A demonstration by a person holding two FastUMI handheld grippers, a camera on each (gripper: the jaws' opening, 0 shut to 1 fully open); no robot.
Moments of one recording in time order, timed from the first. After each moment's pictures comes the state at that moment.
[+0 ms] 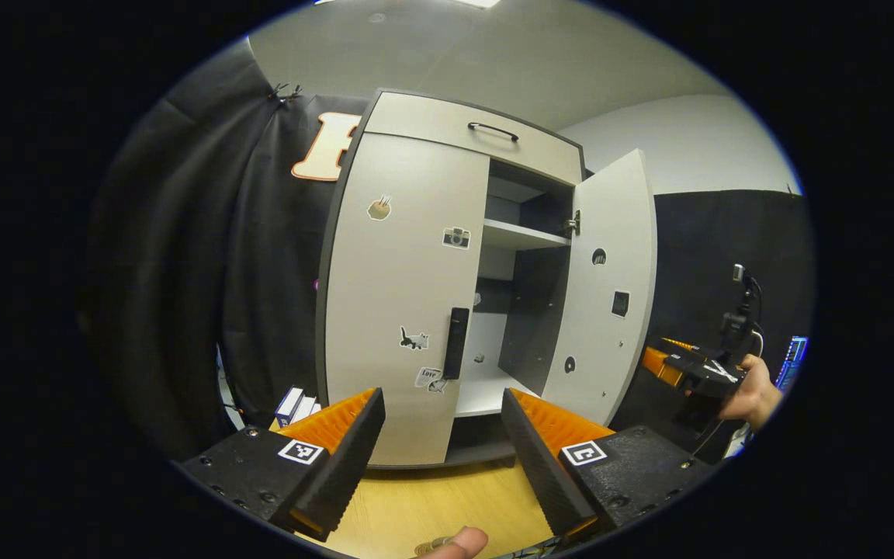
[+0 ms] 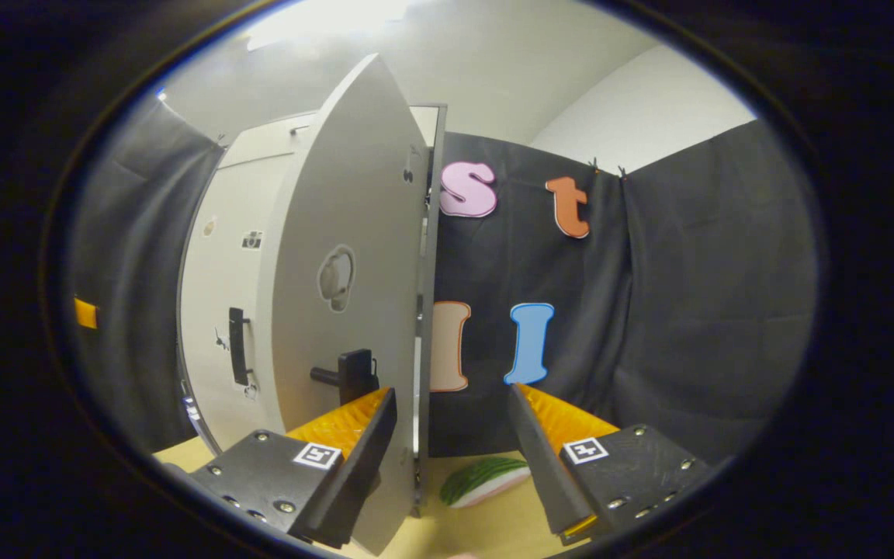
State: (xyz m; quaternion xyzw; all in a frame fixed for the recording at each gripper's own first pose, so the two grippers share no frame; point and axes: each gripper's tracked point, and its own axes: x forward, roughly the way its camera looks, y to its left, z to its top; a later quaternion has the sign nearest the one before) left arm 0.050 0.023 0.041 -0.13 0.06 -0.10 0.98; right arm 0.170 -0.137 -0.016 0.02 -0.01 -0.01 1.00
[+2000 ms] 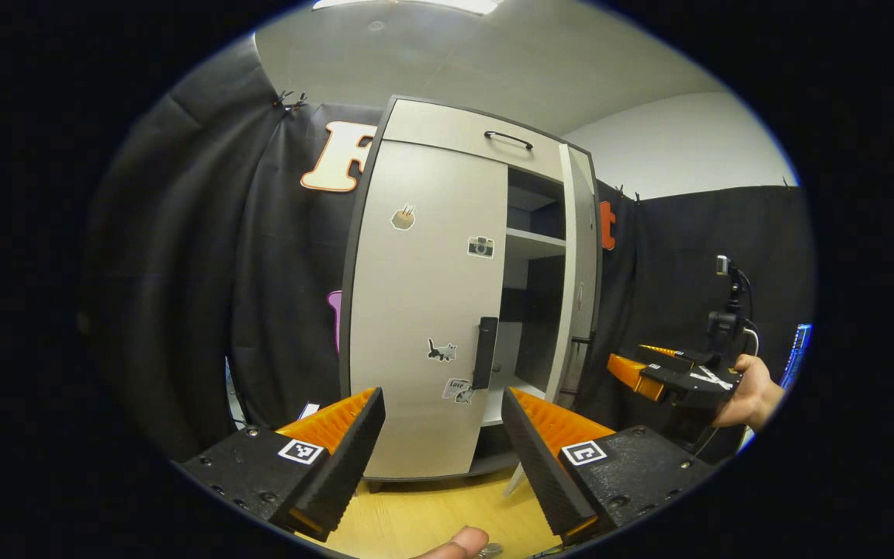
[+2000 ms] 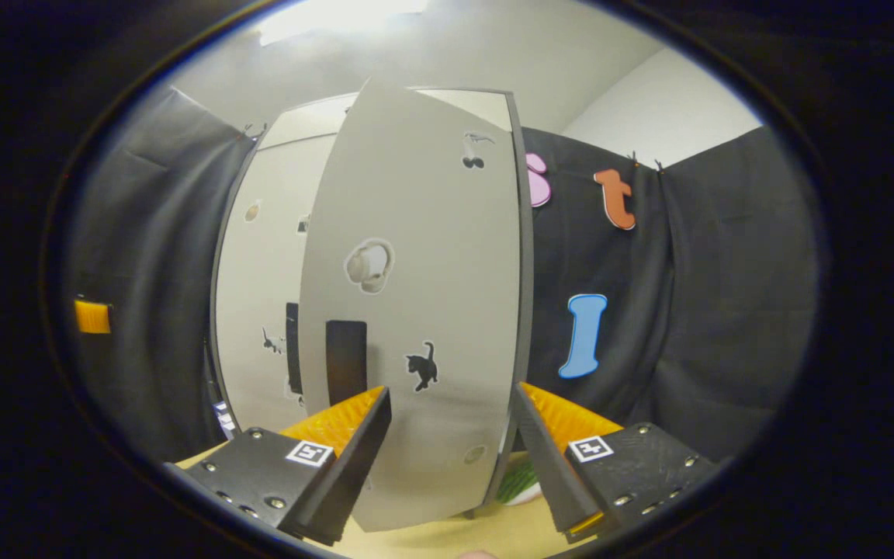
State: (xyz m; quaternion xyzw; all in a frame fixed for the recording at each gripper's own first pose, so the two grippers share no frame) left arm 0.062 0.072 0.033 -0.12 0.02 -0.09 0.99; right arm 0.183 -0.015 -0.024 0.03 0.00 0.03 1.00
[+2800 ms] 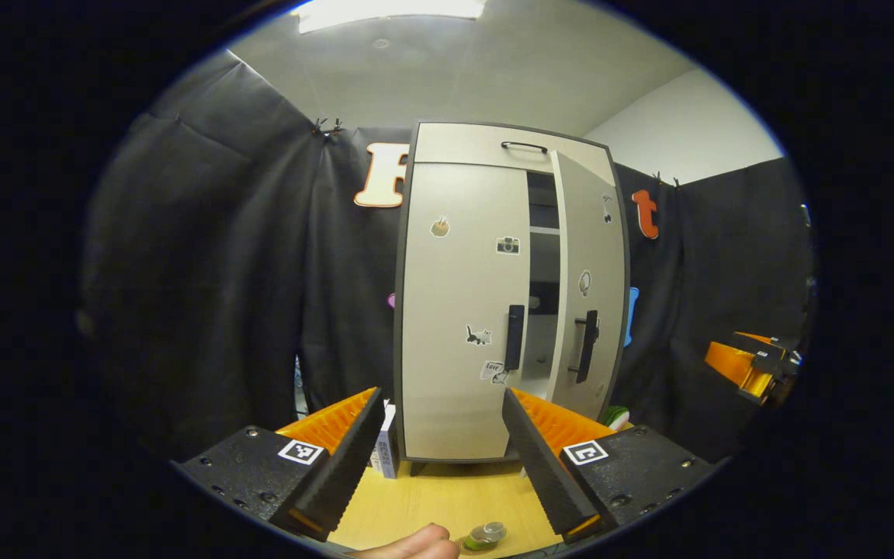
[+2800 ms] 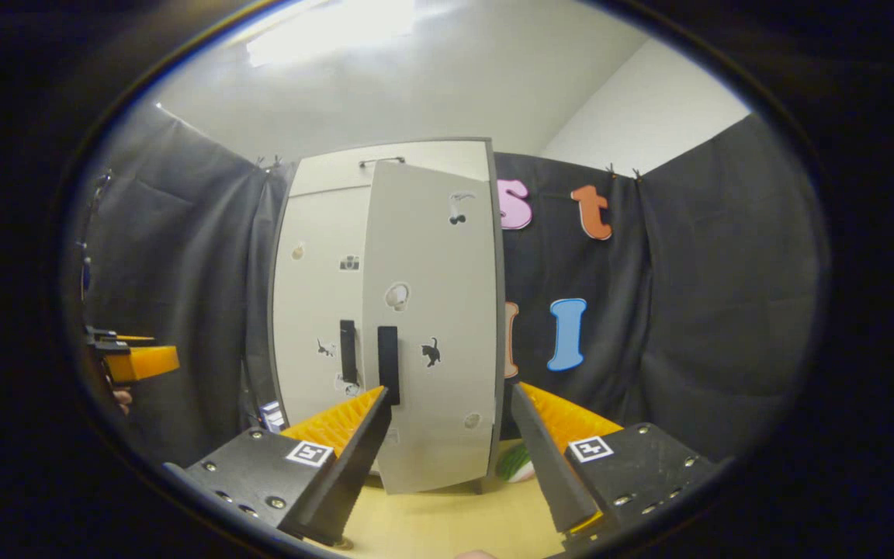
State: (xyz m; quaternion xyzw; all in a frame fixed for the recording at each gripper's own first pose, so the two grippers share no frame) left arm -0.025 0.062 0.036 -0.08 0.02 0.05 0.99; right arm 0.006 -0.050 0.010 0.07 -0.01 0.04 1.00
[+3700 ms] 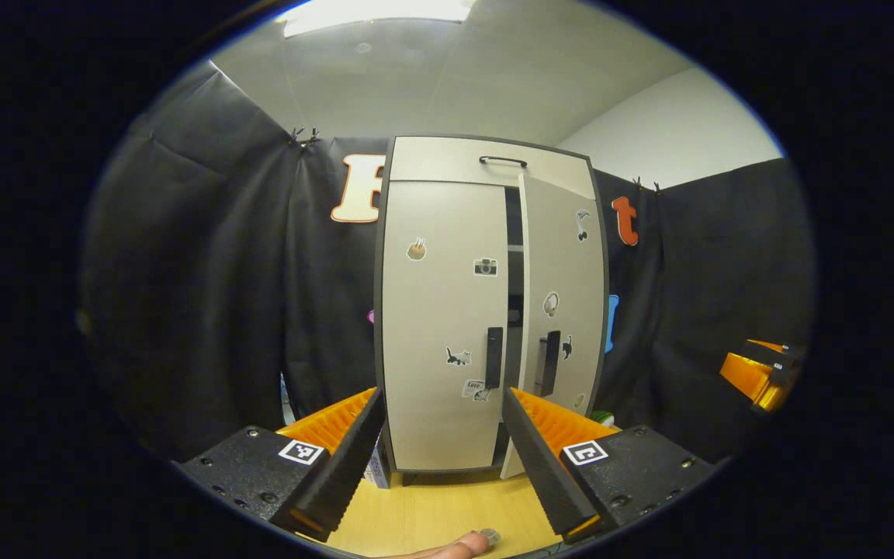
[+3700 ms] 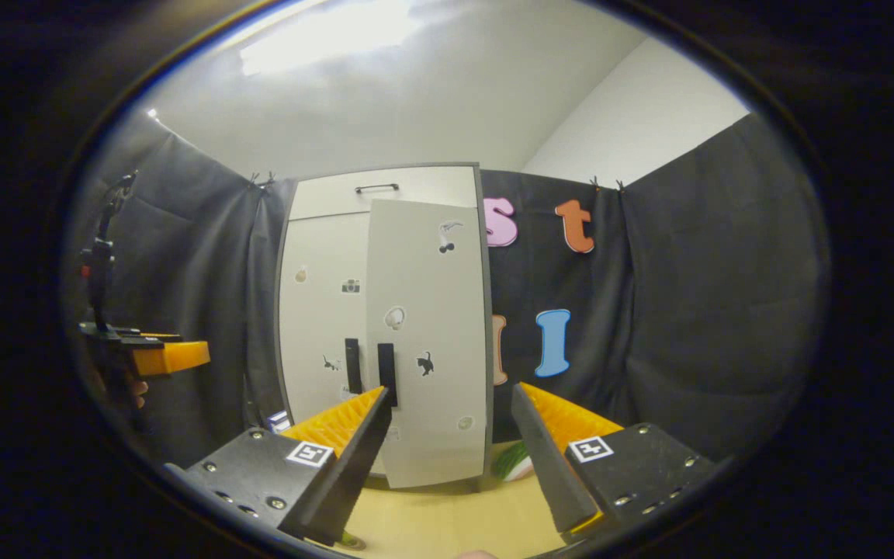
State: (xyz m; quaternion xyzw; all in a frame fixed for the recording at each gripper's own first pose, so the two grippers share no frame) left arm -0.007 0.050 0.070 -0.07 0.02 -0.01 1.00; right arm -0.031 -0.052 0.039 0.06 -0.02 0.02 1.00
